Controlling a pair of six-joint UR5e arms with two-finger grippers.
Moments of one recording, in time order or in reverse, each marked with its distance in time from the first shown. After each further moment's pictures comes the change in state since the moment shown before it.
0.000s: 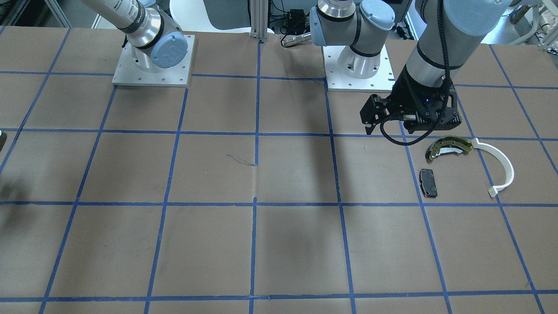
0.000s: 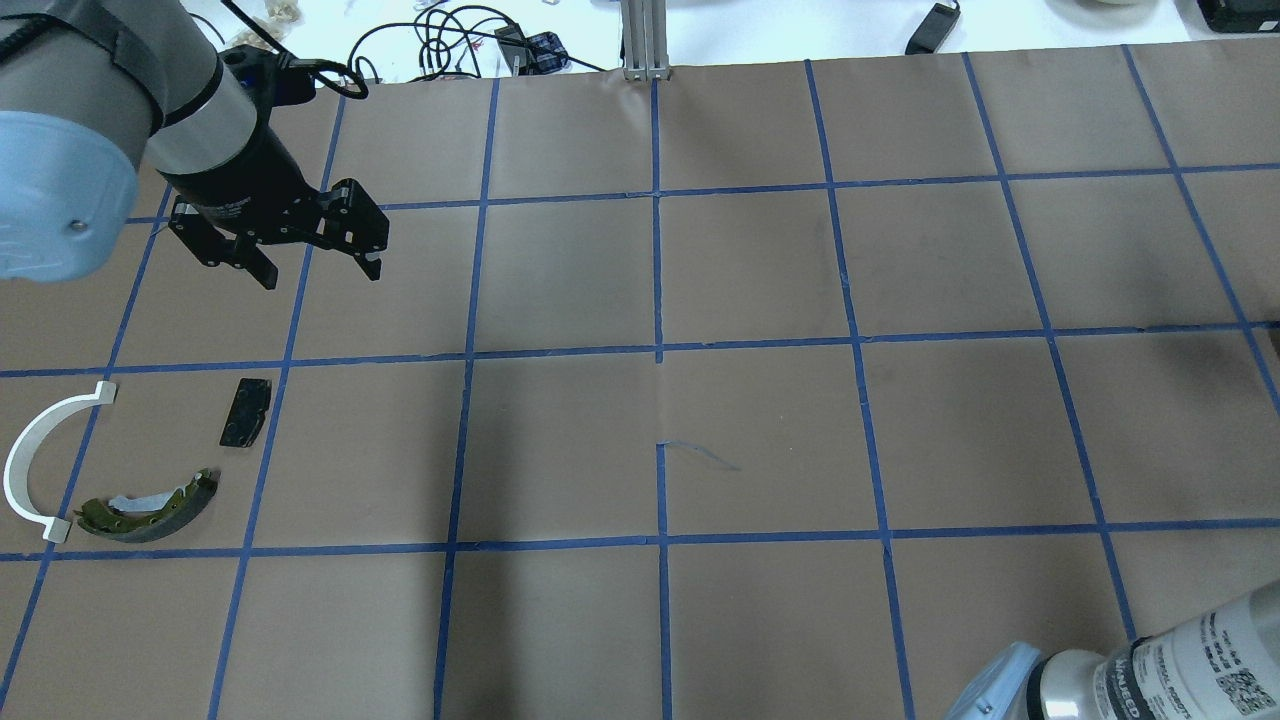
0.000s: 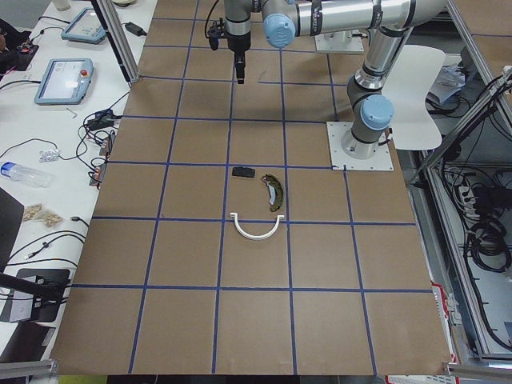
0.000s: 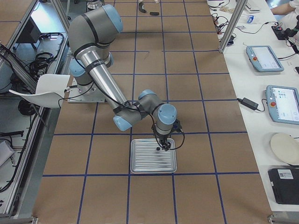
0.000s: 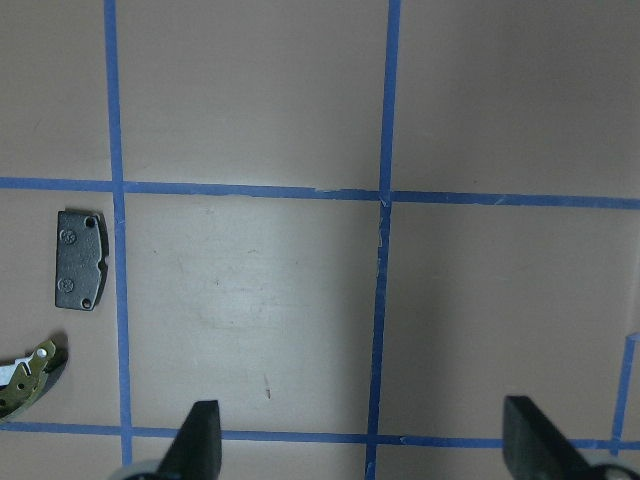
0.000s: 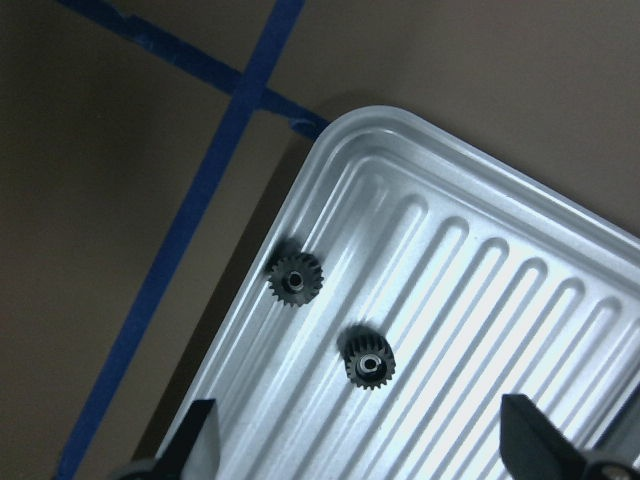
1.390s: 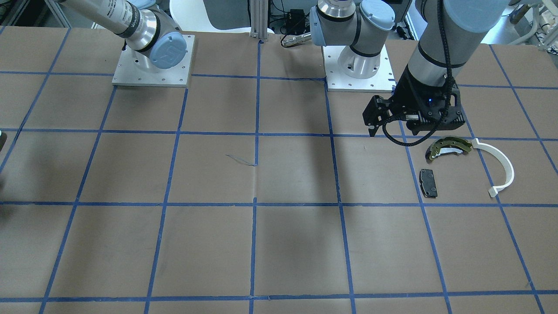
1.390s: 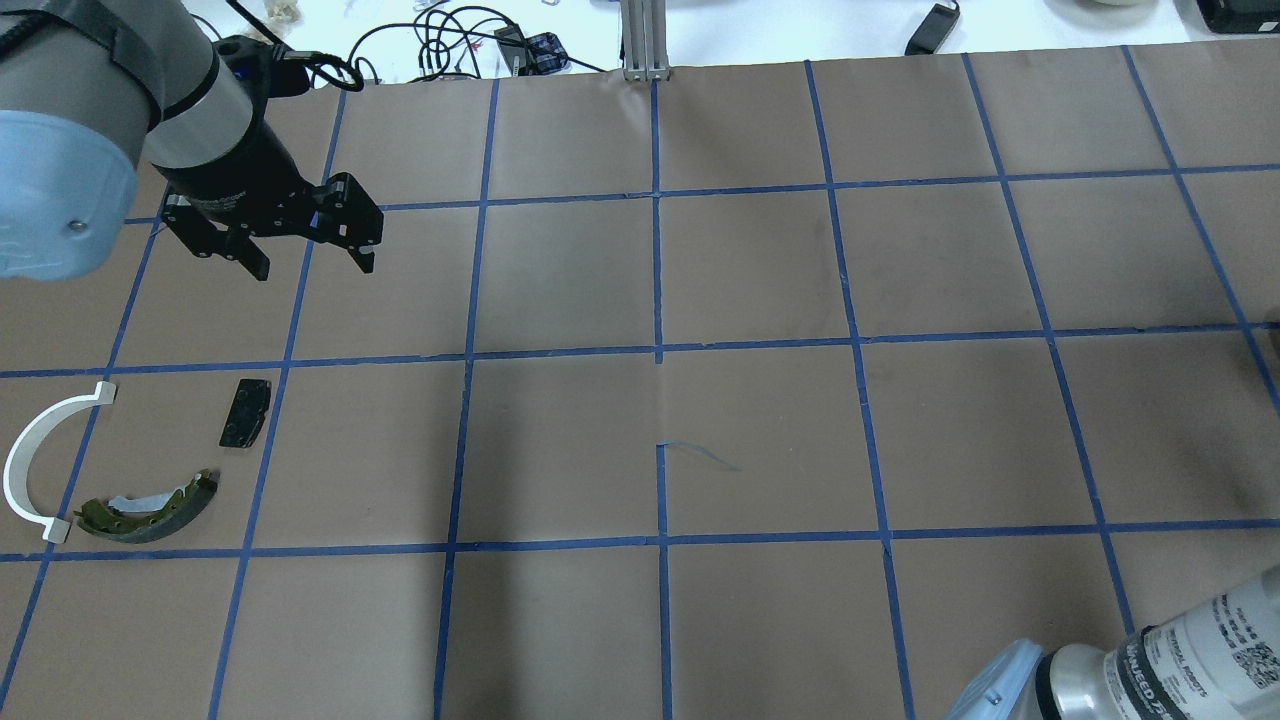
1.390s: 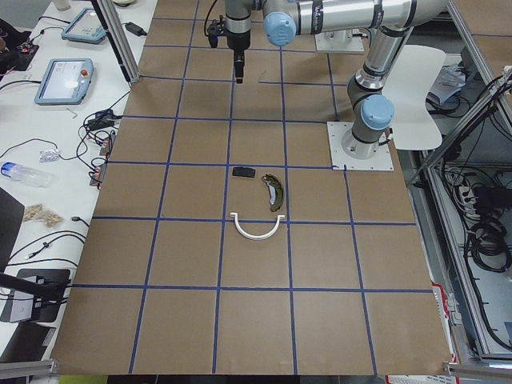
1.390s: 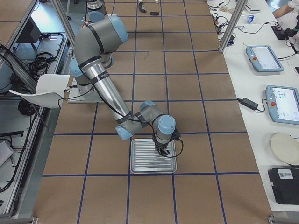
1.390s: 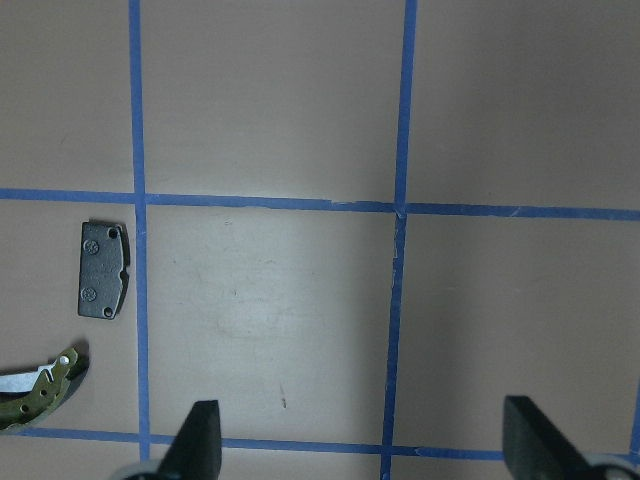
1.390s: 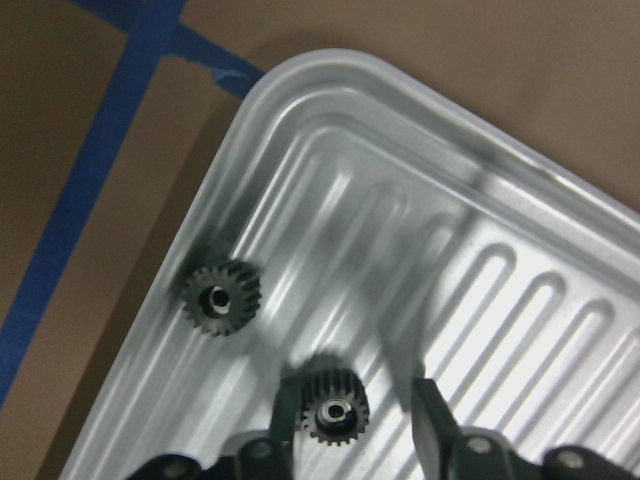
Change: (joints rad) left arm -0.004 -0.004 0.009 0.019 0.019 0.000; right arm -0.010 0.089 -0.004 -0.107 -0.019 -0.021
